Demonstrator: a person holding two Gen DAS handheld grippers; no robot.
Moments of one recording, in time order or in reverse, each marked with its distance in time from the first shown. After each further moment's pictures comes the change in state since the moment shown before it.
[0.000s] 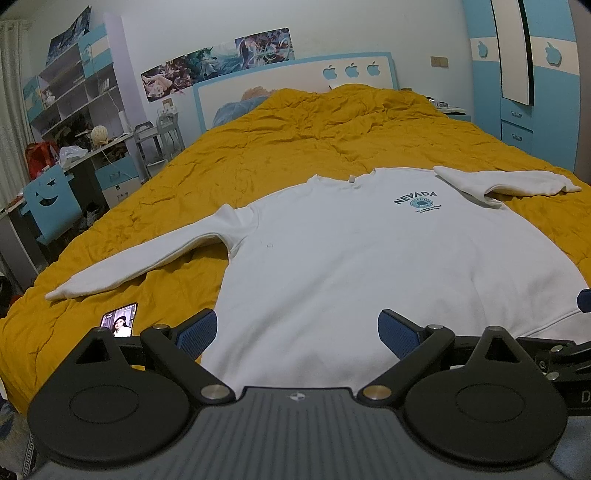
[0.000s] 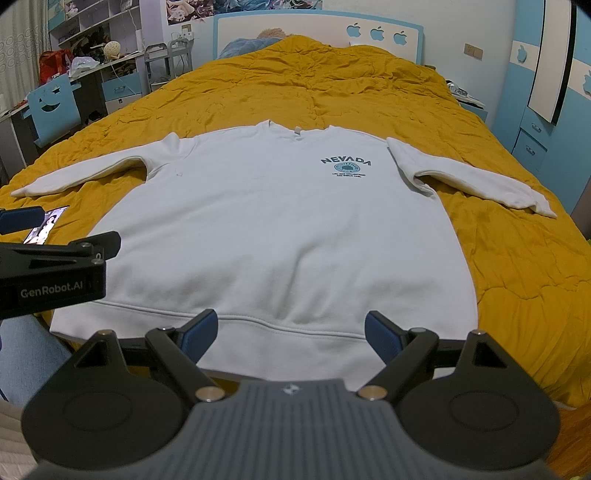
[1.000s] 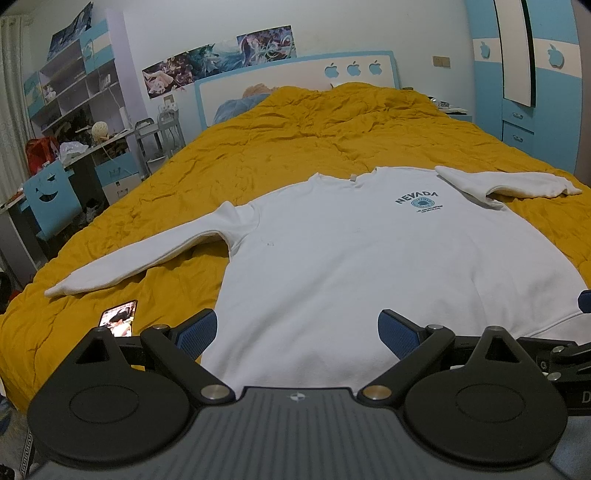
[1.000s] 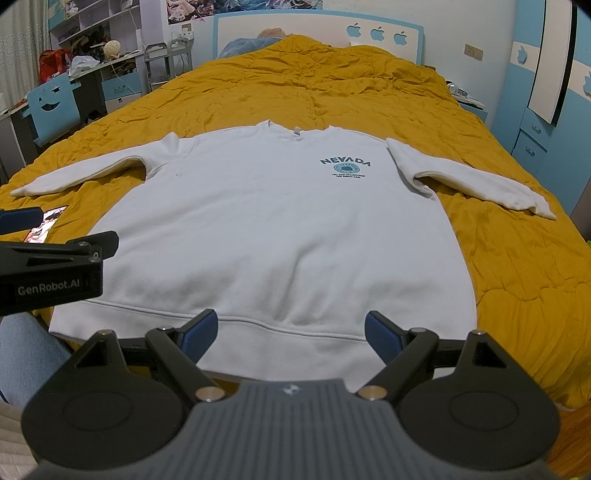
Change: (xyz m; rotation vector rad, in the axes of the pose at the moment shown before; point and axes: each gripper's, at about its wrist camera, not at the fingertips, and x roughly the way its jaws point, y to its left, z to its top) left arm 0.001 0.002 -0.002 -0.008 0.006 -0.004; right arm 0.000 0.000 0.000 -0.001 -0.001 -0.001
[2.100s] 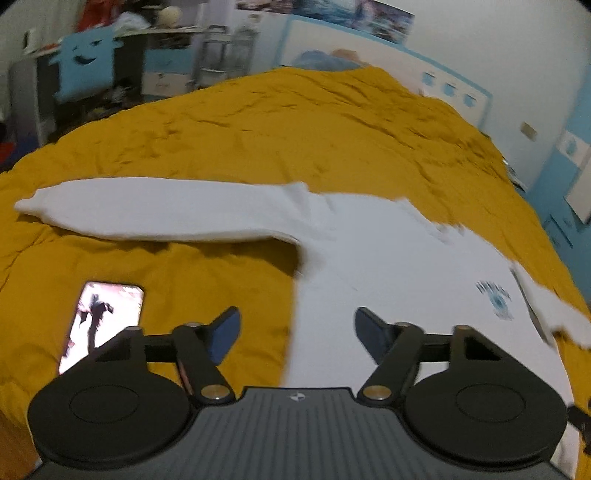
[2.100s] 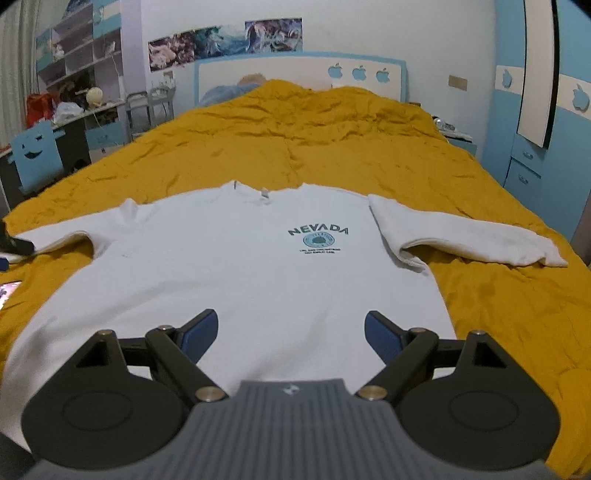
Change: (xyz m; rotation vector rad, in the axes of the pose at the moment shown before) left arm 0.130 0.168 0.049 -0.493 0.153 -0.069; right arm 0.088 -0.052 0.074 0.043 -0.151 -0.019
